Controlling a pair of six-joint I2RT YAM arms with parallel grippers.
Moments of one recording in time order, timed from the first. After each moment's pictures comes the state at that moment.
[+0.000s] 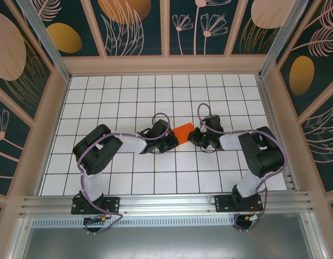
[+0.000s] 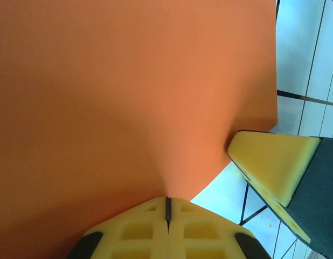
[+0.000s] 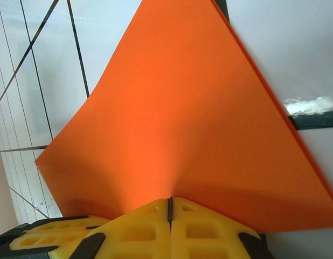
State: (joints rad) left arm -0.80 1.92 0.93 0.19 0.25 -1.14; right arm 0.39 1.68 0.61 0.20 -0.47 0.84
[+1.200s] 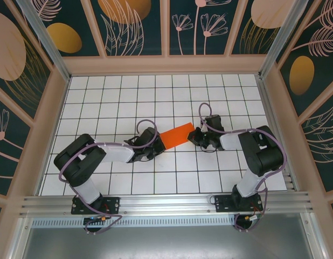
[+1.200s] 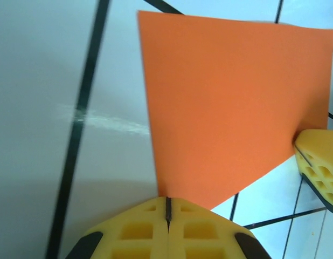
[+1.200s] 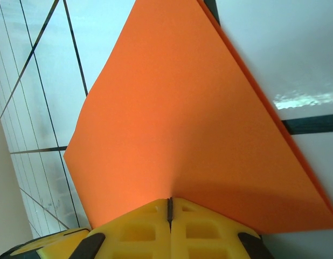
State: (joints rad) left arm -0.79 1.69 0.69 0.14 0.06 -1.21; right arm 0.37 1.70 0.62 0.21 -0.50 0.86
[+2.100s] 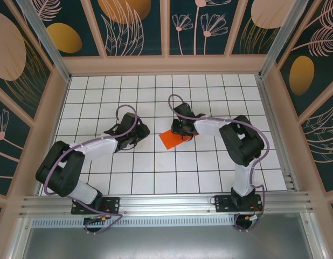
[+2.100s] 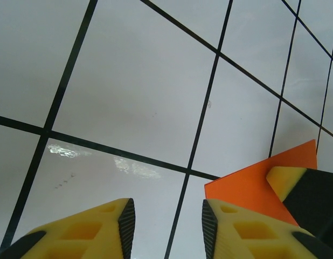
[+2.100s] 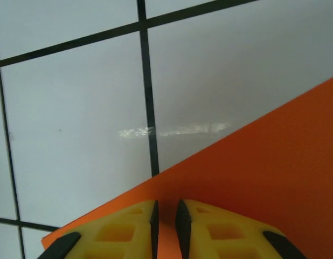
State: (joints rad) left arm -0.54 1.52 0.73 -0.05 0.02 -1.01; right arm 0.63 1.92 1.14 -0.25 -0.04 0.73
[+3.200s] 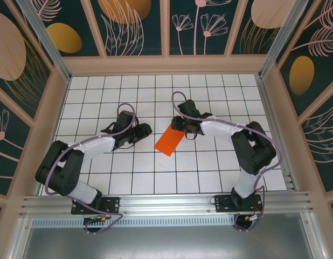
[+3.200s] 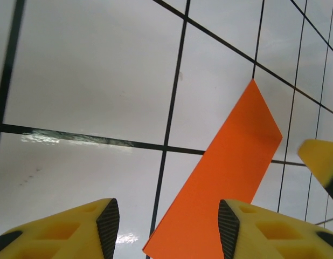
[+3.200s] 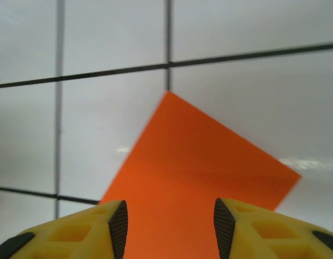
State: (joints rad) left arm -0.48 1.53 0.73 -0.03 0.23 -0.91; right arm 0.62 1.78 1.08 -0.27 0.00 0.66
